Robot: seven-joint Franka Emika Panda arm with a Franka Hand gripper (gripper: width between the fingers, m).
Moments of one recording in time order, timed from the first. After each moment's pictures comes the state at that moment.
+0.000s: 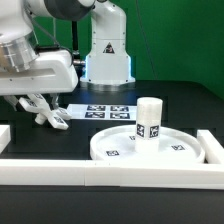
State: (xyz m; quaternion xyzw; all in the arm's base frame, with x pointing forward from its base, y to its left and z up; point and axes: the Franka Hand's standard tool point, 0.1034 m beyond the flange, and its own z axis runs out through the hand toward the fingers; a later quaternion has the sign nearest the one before) arm 0.422 -0.182 0.038 -0.98 0.10 0.13 0.08
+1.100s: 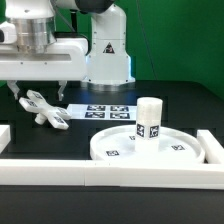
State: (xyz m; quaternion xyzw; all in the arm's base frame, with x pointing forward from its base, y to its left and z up) arm 0.428 -0.169 0.058 -1.00 0.01 0.06 0.01
